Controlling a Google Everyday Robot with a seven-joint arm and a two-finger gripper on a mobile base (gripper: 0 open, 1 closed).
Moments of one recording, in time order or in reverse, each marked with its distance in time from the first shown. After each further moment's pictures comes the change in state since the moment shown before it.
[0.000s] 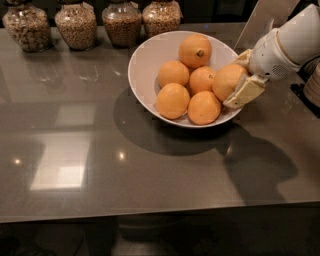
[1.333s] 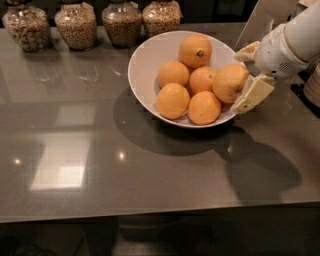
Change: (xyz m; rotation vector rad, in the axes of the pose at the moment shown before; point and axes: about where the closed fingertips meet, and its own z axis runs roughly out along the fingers) arm 0.001 0.001 -0.016 0.030 0.018 -0.019
